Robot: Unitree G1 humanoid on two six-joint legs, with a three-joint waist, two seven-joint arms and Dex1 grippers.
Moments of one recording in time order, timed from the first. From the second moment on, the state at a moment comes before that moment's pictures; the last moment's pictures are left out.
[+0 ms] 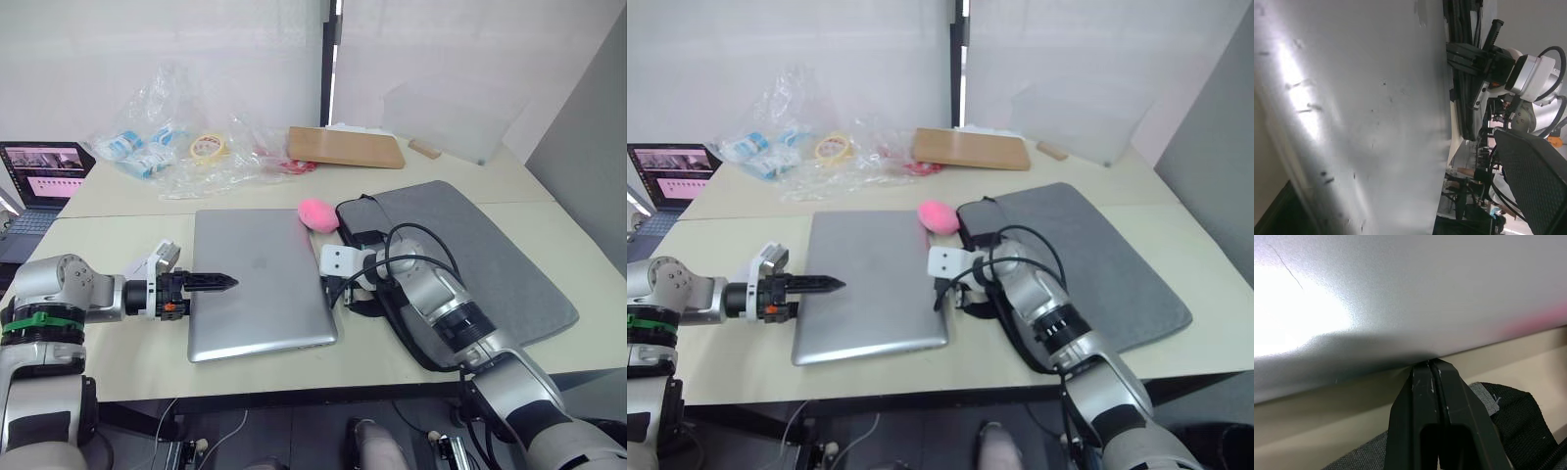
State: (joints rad) left arm -0.72 0.83 0.11 0.54 -0.71 1.58 -1.08; right arm -0.85 -0.38 0.45 0.39 -0.27 0.18 1.00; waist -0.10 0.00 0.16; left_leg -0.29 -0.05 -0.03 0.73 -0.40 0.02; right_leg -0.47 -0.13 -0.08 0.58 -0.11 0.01
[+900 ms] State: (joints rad) left arm -0.63 0.87 0.21 0.47 -0.95 1.61 -0.94; right arm -0.84 -0.34 0.29 0.40 -0.12 0.28 1.00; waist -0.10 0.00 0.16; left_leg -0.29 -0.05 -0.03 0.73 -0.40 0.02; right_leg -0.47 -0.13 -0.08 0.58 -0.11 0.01
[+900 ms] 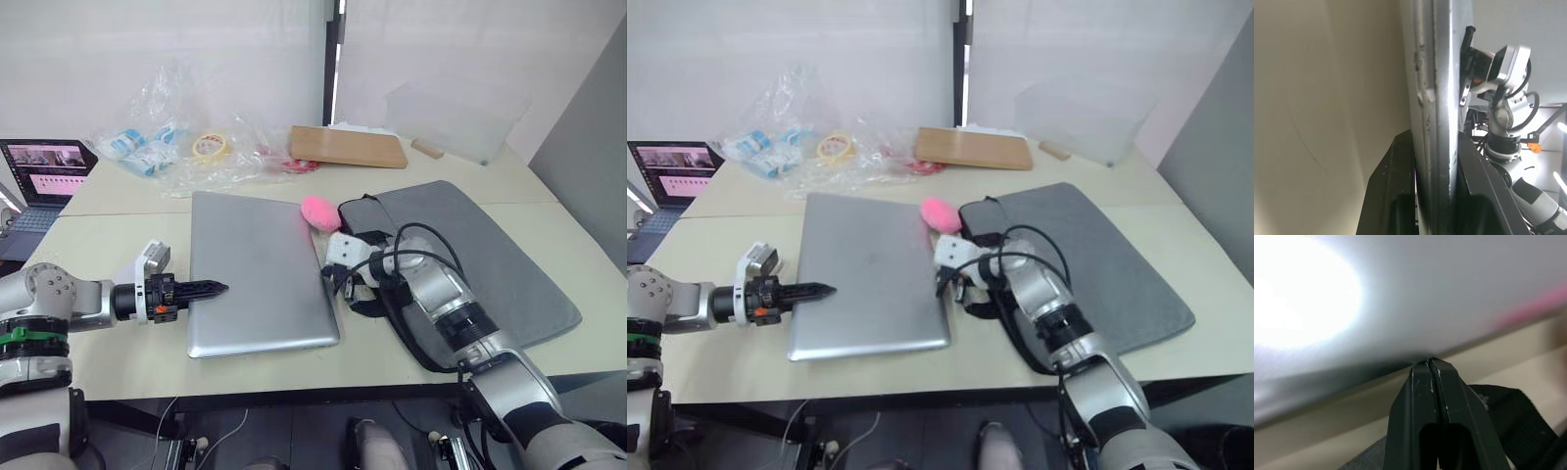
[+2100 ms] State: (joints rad) left arm -0.15 1.06 0.31 0.00 -1.89 1.43 -0.41; right arm -0.41 -0.92 -0.16 0.08 0.28 0.34 1.20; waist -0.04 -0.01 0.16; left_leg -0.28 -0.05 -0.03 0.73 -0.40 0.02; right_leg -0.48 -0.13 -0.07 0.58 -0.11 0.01
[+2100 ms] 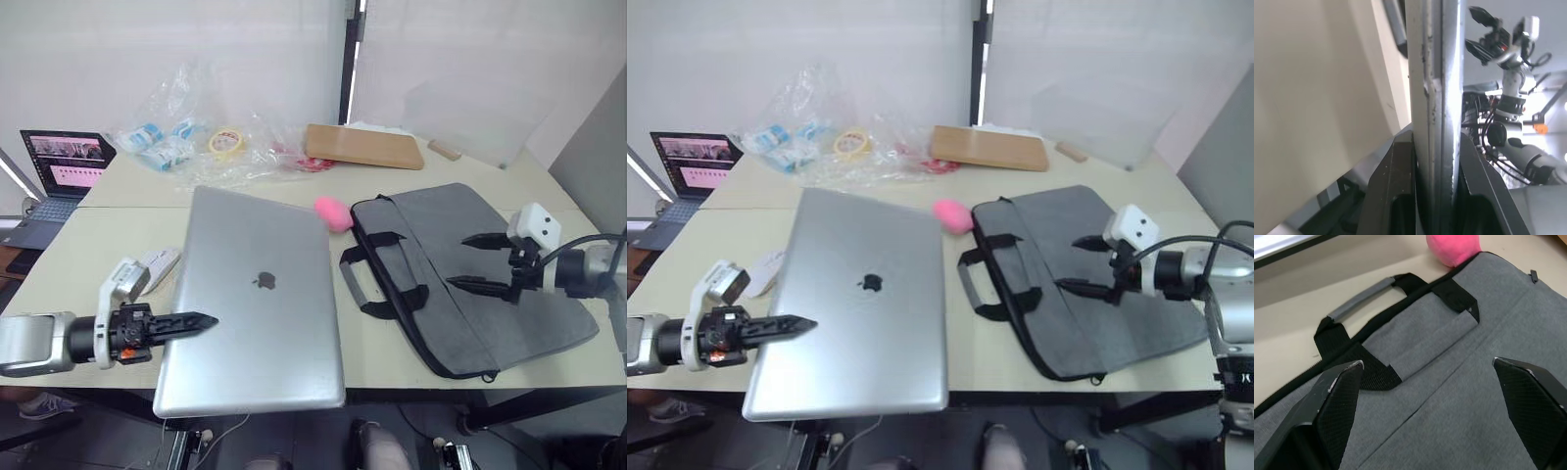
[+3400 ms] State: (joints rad) left arm -0.13 1.02 0.27 0.04 -1.91 1.39 -0.43; right arm -0.29 -0.63 0.06 -0.21 0.15 0.53 0.69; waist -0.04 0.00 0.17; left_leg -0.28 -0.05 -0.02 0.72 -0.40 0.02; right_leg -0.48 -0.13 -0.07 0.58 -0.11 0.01
